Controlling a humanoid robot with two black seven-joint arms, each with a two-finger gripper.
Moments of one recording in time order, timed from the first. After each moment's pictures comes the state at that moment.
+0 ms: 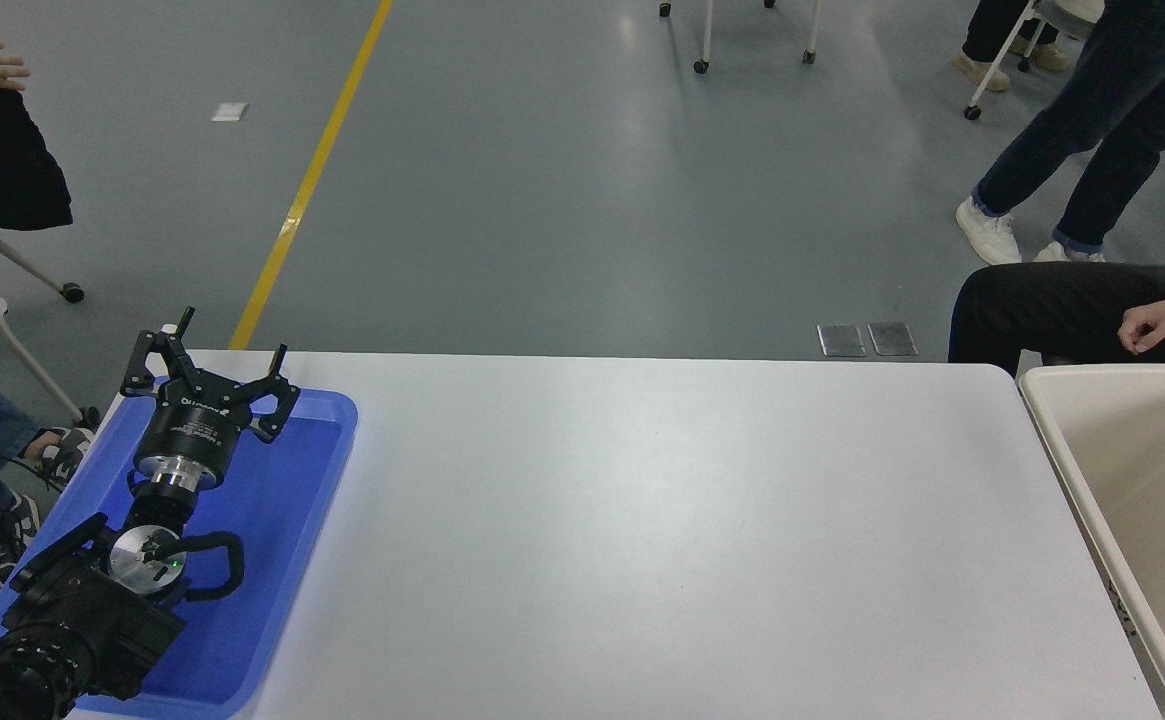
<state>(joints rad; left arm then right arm) -0.64 0.19 -0.89 -0.19 -0.21 -0.79 -0.32 2.43 -0.80 -1.70 1.63 -0.96 0.47 0.16</state>
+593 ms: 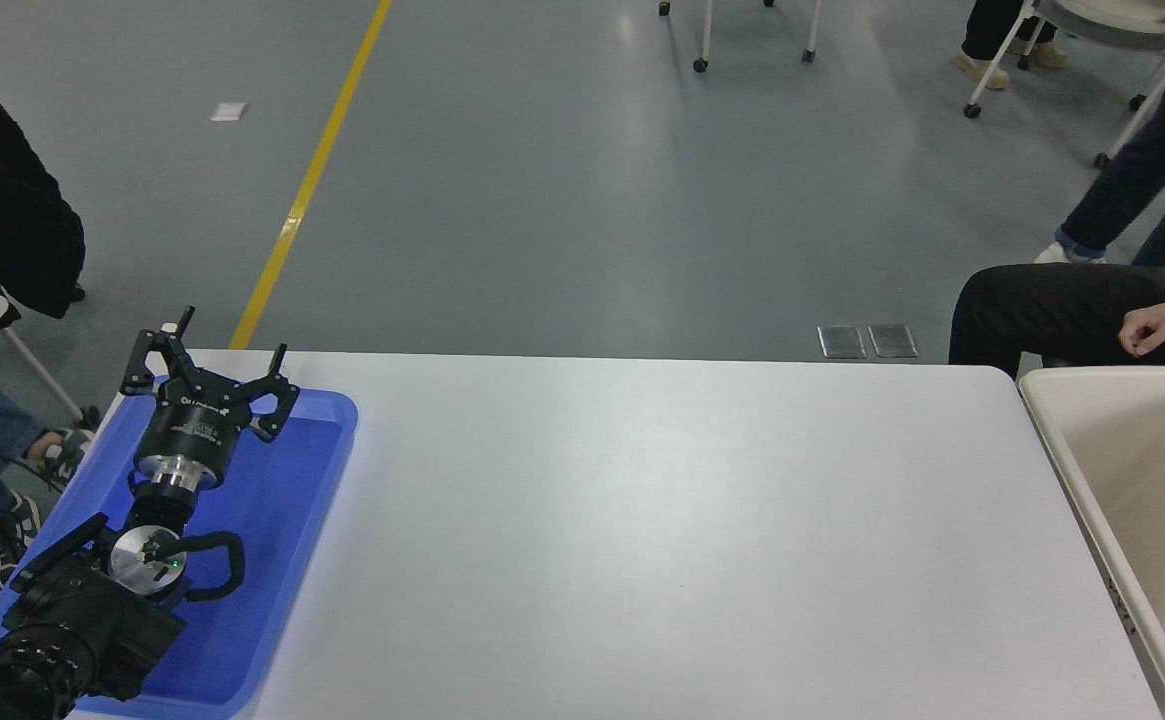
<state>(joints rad) -0.64 0.19 -0.89 -0.19 -0.21 -0.79 -0.32 2.04 -0.91 -1.52 1.19 -0.96 0.42 0.16</state>
